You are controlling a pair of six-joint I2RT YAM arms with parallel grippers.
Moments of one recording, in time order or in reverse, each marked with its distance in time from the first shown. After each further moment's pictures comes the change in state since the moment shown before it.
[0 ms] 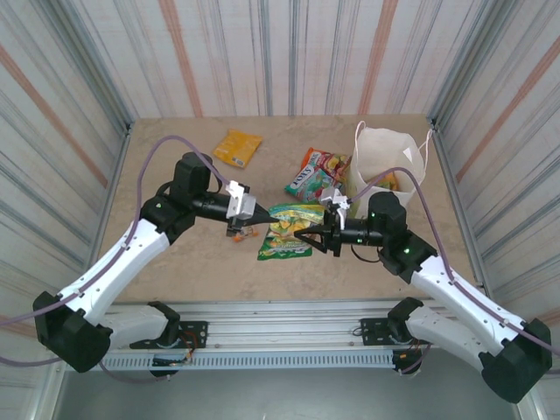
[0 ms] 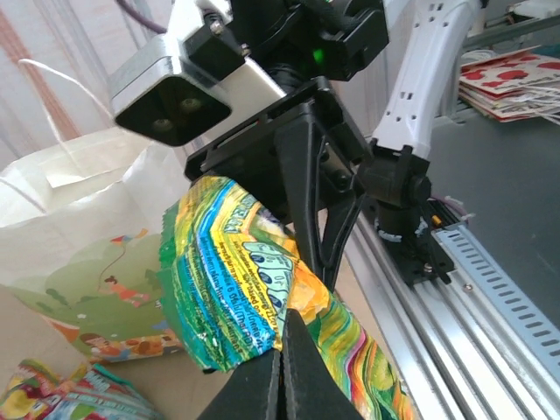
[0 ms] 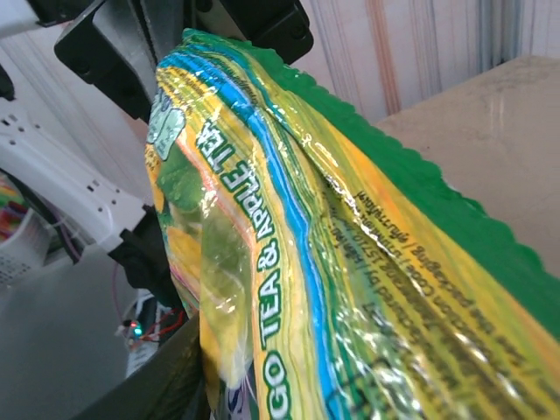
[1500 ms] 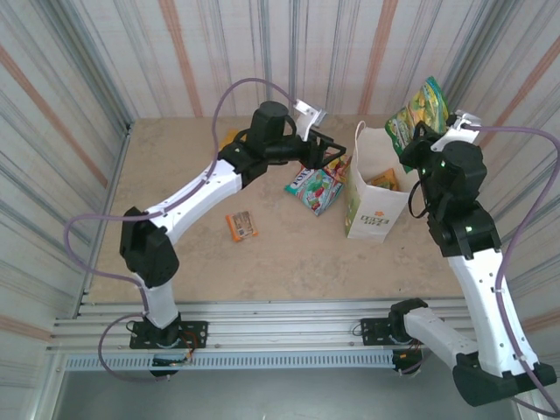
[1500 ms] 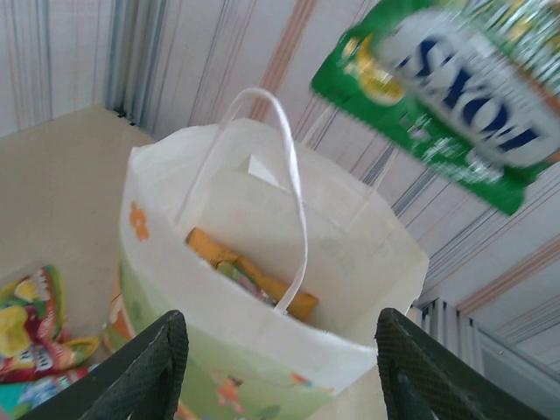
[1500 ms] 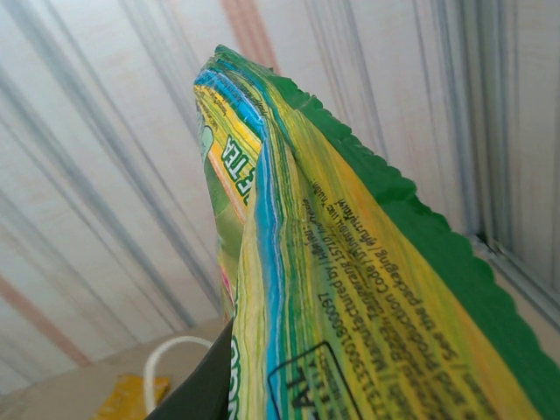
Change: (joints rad) left arm -0.168 0.683 0.701 0.177 -0.534 -0.972; right arm -0.393 0.066 0.600 -0.421 1.056 0.225
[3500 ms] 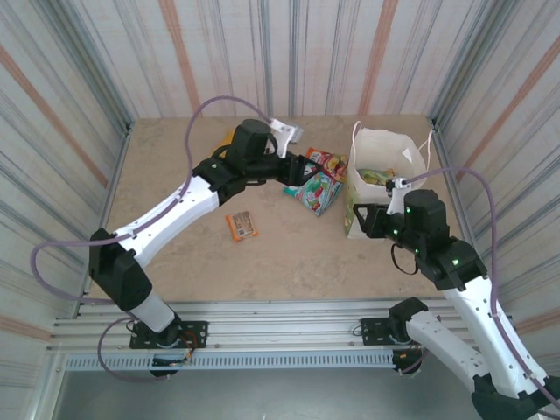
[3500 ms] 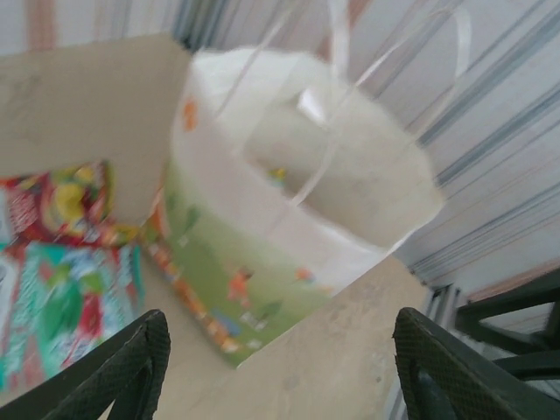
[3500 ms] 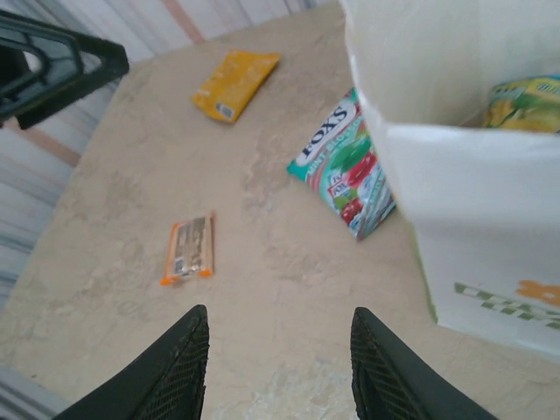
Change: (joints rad) left arm 0.020 -0.254 -0.286 -0.179 -0.189 -0.092; right arm 0.226 -0.230 -0.336 -0.314 -0.408 0.069
